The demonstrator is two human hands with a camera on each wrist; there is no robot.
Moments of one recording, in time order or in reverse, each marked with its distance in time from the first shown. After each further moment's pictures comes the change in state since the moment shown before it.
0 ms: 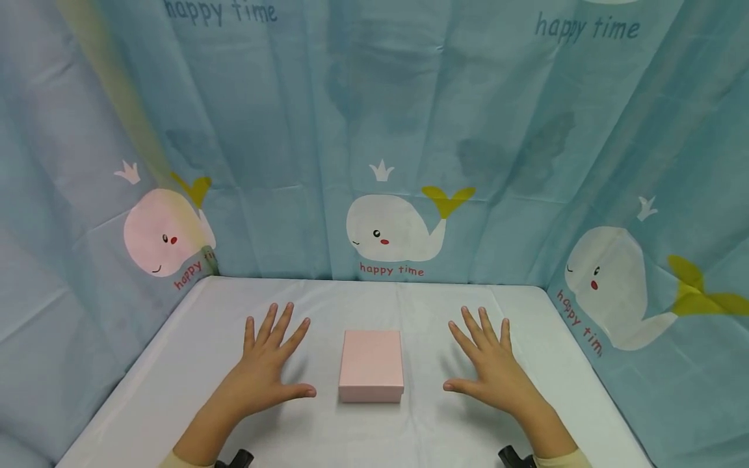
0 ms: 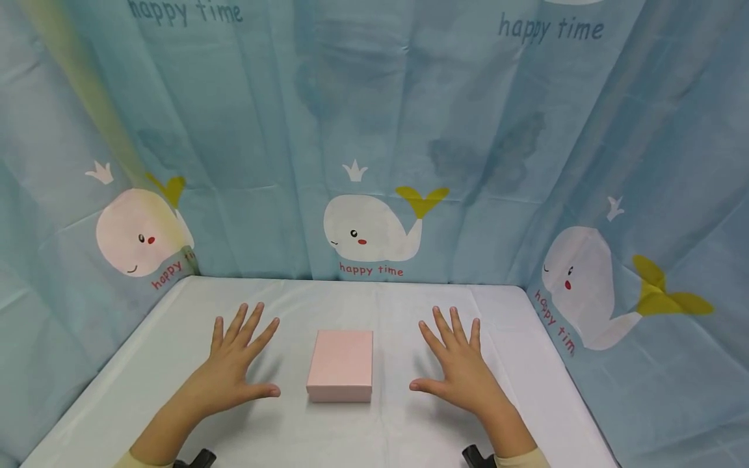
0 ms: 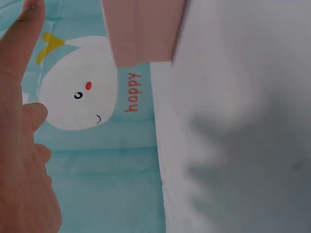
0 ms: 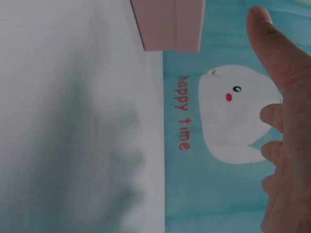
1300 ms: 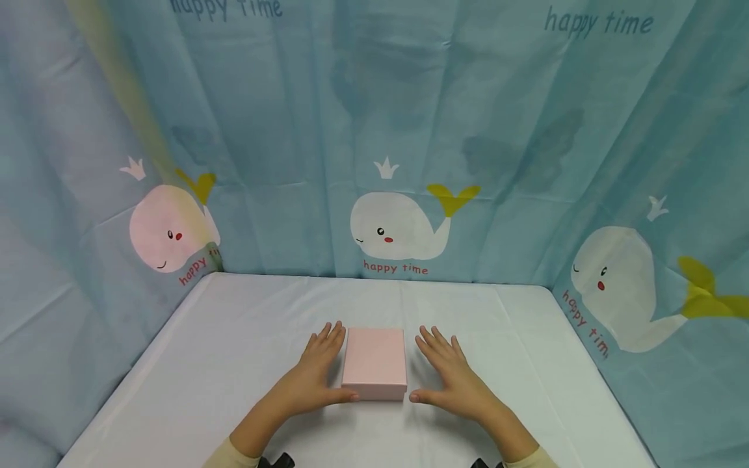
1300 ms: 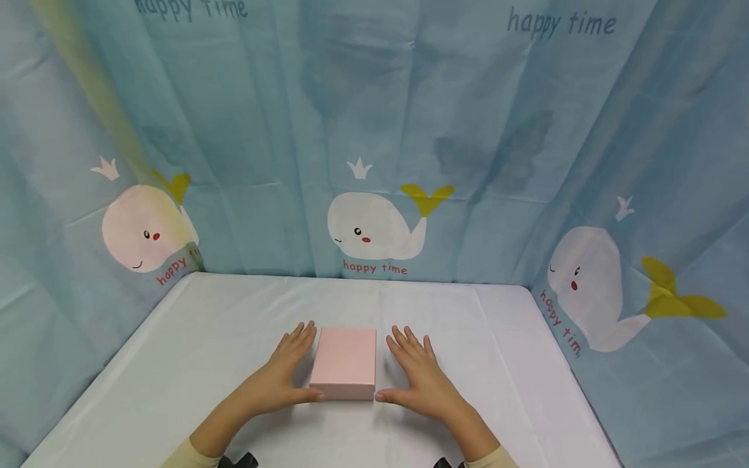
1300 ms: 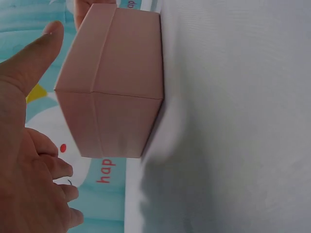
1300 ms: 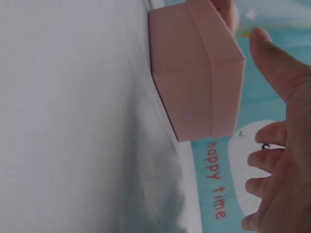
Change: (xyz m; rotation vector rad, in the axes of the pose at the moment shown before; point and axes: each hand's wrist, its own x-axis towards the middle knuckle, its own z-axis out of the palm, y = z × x) left_hand 0.024 0.053 0.043 -0.451 -0.165 -0.025; right_hand 0.018 -0.052 0.040 0.455 -0.126 0.011
